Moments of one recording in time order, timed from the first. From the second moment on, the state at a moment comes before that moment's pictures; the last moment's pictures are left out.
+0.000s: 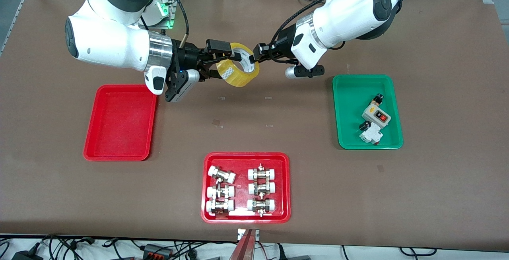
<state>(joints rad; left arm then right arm) -0.02 0.19 -0.65 -1.73 -0.67 2.19 -0.69 0.42 0.24 0.04 -1.59 0.92 1.92 -0.06</state>
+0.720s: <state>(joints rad) -0.02 0.19 -0.65 -1.73 -0.67 2.19 -0.69 0.42 0.24 0.04 -1.58 0.92 1.91 -0.06</state>
